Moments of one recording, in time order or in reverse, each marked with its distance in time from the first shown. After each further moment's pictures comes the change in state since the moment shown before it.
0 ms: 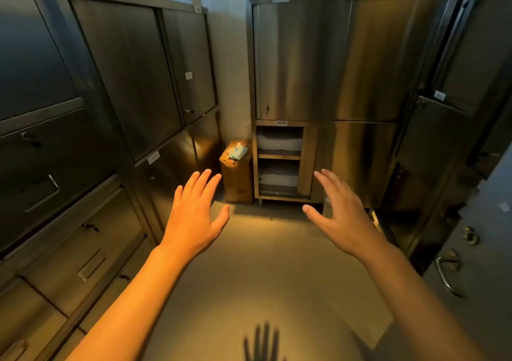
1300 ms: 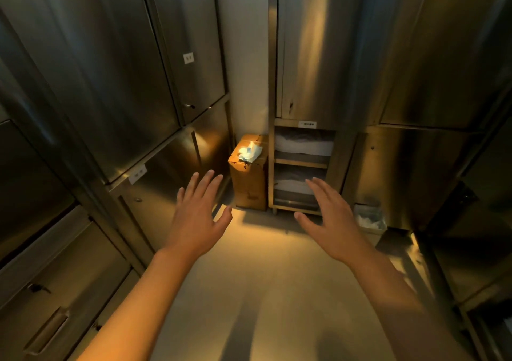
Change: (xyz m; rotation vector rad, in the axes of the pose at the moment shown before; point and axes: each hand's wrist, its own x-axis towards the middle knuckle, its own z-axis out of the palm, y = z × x) left_hand 0.305 -0.150 0.181 -0.050 -0.106 -0.183; right_hand 0.376 0.093 0.163 0.089 -0.112 -0.050
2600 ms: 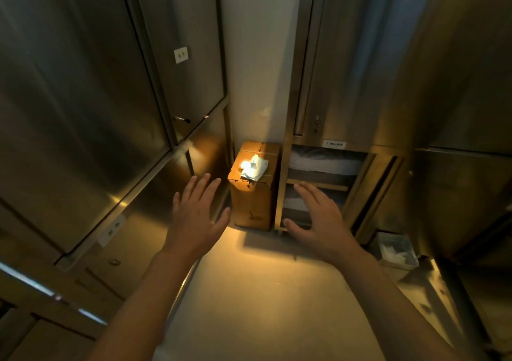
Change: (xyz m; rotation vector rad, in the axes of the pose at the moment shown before) left_hand 0.300 -0.201 0.087 -0.042 -0.033 0.002; right_hand 0.329 -0.003 0.142 -0.030 -0.075 0.066
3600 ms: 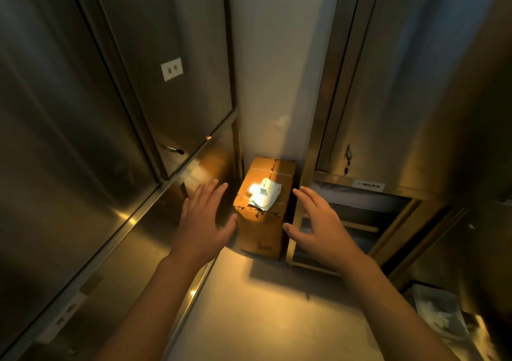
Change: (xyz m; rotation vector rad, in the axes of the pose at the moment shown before) left_hand 0.241 -0.049 0.085 -0.069 -0.041 -0.071; right_hand 0.279 0.080 0.028 0.074 -0.112 -0.016
